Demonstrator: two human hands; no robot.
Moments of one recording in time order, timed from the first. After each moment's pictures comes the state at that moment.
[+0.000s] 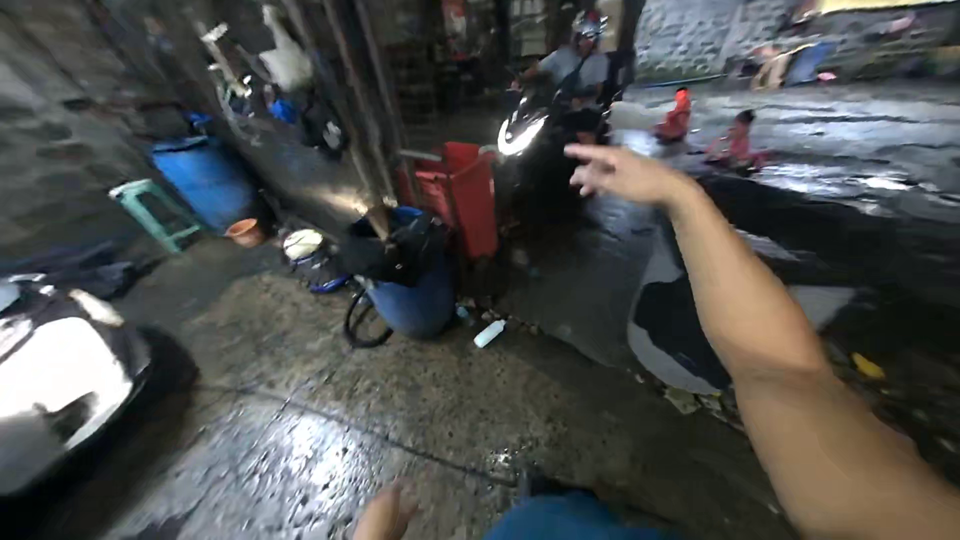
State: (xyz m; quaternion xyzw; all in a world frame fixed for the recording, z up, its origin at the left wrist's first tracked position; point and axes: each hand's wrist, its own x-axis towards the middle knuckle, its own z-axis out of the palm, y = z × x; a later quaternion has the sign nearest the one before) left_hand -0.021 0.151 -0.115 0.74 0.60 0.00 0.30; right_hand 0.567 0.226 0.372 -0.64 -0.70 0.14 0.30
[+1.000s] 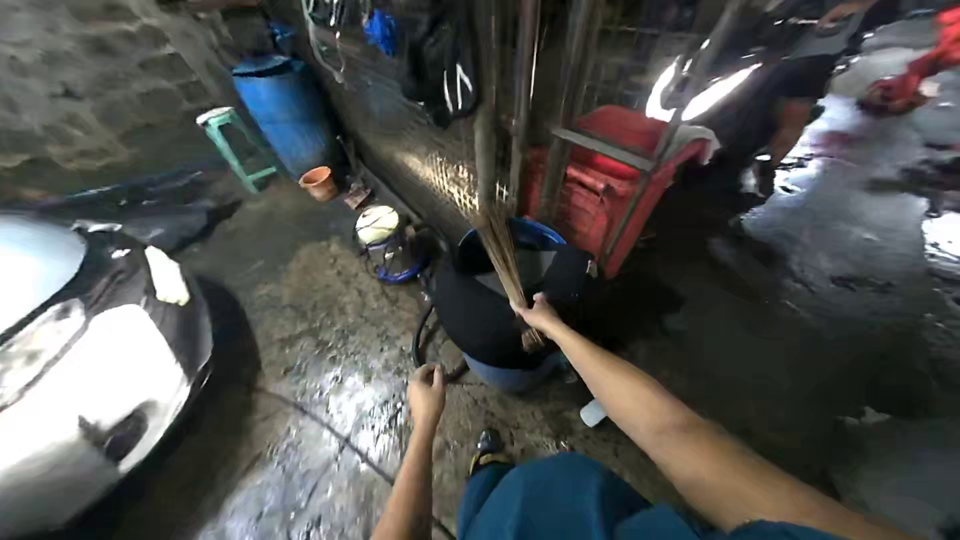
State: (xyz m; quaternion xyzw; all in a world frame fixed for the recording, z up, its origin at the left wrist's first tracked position) left_hand -0.080 0.932 -0.114 0.56 0.68 0.38 0.28; right_hand 0.232 1.035 -0.067 -0.75 -0.46 0.41 0.23
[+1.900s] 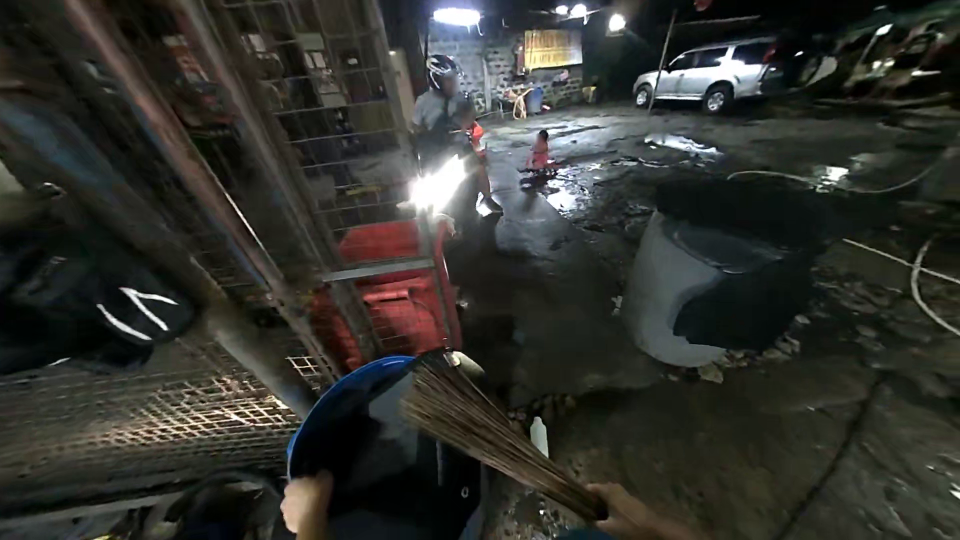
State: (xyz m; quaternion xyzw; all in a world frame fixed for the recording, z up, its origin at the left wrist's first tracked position) left_hand 0.036 1.264 -0.064 0.68 0.69 0.11 0.23; right_hand 0.276 0.700 -0.150 -0.81 -0.35 0.38 0.28
